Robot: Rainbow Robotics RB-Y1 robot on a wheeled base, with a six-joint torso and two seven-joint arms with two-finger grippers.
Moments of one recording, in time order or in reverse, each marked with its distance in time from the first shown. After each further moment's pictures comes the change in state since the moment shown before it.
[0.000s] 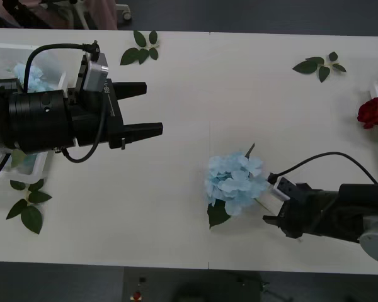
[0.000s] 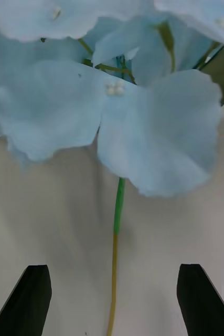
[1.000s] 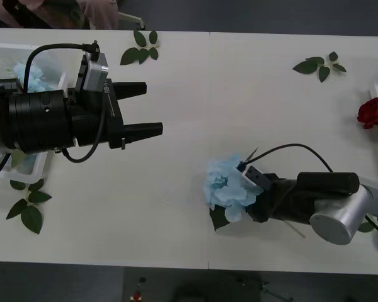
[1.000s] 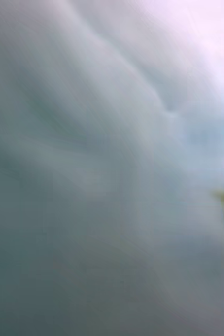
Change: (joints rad) right arm -0.118 0.245 0.028 0.219 0.017 0.028 -0.001; left arm 0.000 0.000 0.000 0.000 0.000 0.000 0.000
